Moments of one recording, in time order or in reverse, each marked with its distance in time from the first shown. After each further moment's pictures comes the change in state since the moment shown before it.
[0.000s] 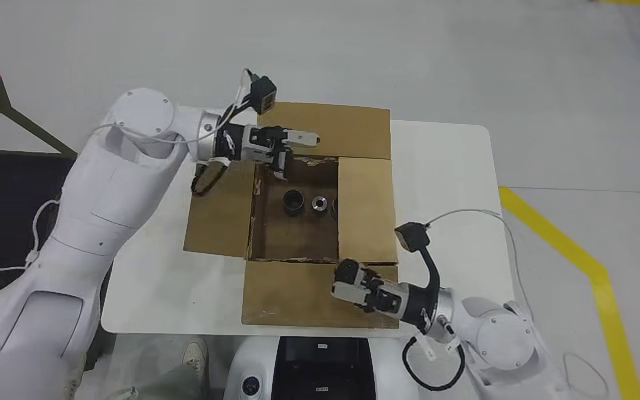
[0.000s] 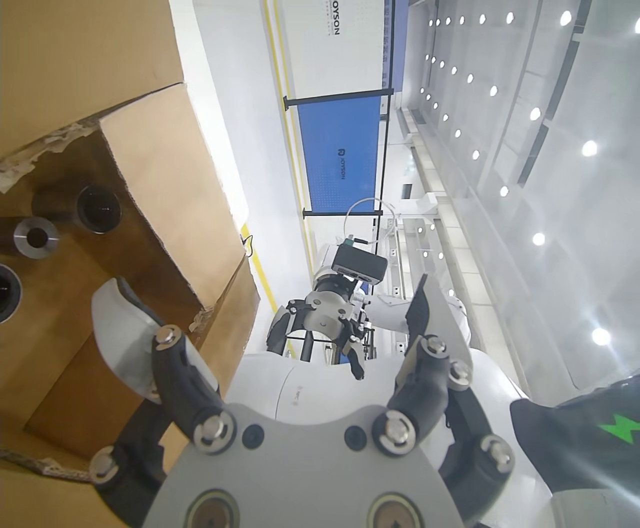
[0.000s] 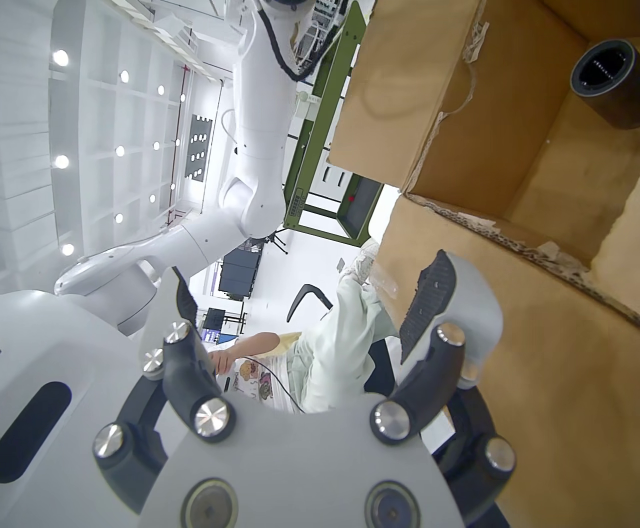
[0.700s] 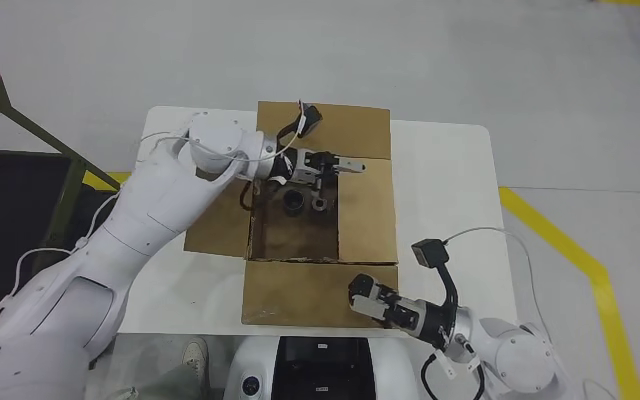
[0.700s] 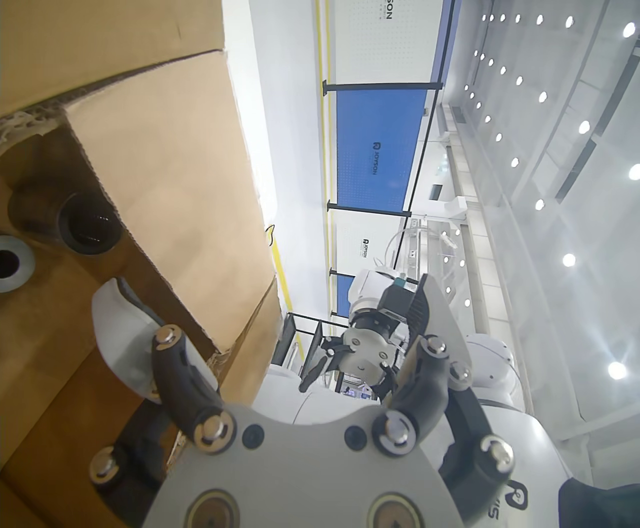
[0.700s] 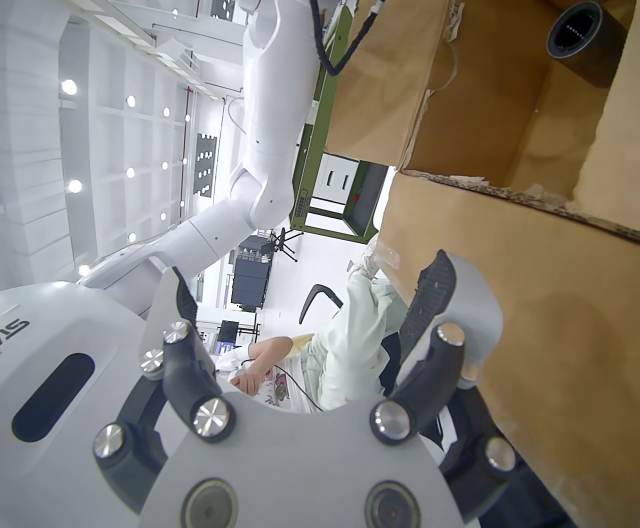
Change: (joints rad) left arm -0.055 -0.103 0.234 0.073 0.068 0.029 0.154; right arm -0.150 0.035 0.090 -0.060 0.063 -0.022 0.000
